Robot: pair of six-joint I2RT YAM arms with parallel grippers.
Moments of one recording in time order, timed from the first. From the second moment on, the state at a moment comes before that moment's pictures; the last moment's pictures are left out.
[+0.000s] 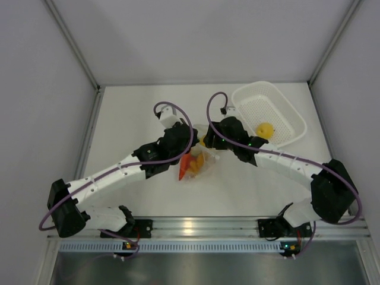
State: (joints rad) left arm -0.95 1.27 1.08 -0.25 -0.62 -0.97; right arm 0.75 1.42 0.96 -0.12 0.18 0.60
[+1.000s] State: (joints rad) left arm -0.95 1.26 0.97 -0.25 -0.57 -1.00; right arm 0.76 1.78 1.05 0.03 0.18 0.64
